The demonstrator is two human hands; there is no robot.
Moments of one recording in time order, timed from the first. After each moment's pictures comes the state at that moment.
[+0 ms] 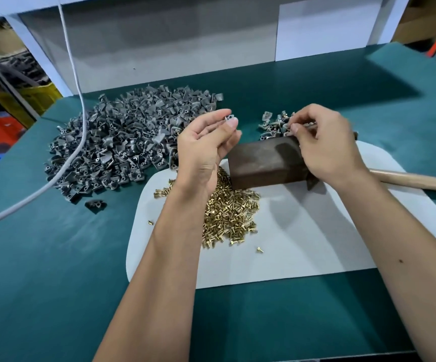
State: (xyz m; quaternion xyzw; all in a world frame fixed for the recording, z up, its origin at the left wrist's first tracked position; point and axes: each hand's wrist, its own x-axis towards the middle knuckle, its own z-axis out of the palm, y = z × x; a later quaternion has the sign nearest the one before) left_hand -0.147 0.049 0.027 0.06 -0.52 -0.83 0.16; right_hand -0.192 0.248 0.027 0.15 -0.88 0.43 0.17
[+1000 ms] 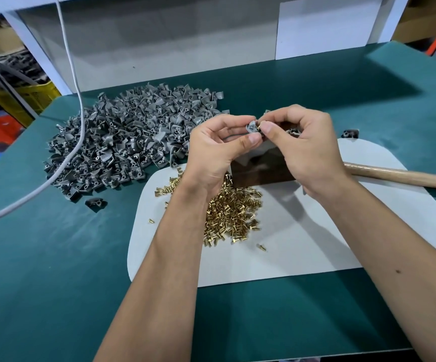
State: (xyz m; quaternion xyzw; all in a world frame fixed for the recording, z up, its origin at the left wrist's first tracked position) left_hand -0.142 0.054 0.020 -0.07 -0.58 -0.80 0.11; right_hand -0.163 0.213 0.033 0.18 -0.76 0.60 0.15
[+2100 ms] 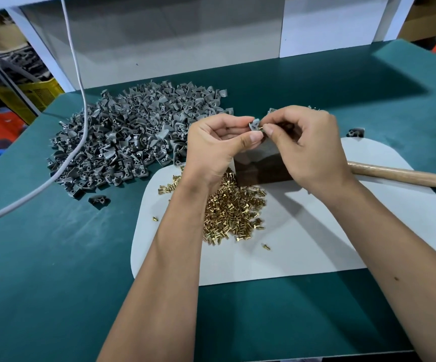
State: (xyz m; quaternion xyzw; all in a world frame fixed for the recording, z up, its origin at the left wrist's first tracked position) left_hand -0.144 0.046 0.018 -0.08 -0.62 -0.77 0.15; right_hand -0.159 0.215 0.038 0.27 -0.81 0.47 0.23
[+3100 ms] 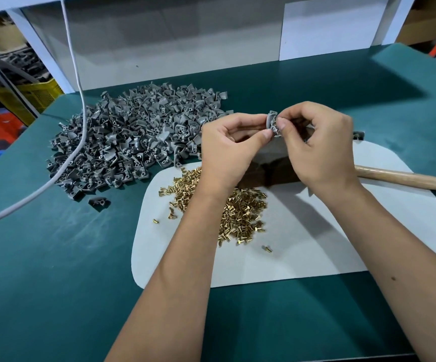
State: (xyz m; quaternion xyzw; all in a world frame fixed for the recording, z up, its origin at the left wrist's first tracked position) left_hand -0.144 0.070 0.023 -0.06 -0.67 -0.71 0.21; right_hand -0.165 0.219 0.034 0.22 -0.80 0.46 0.31
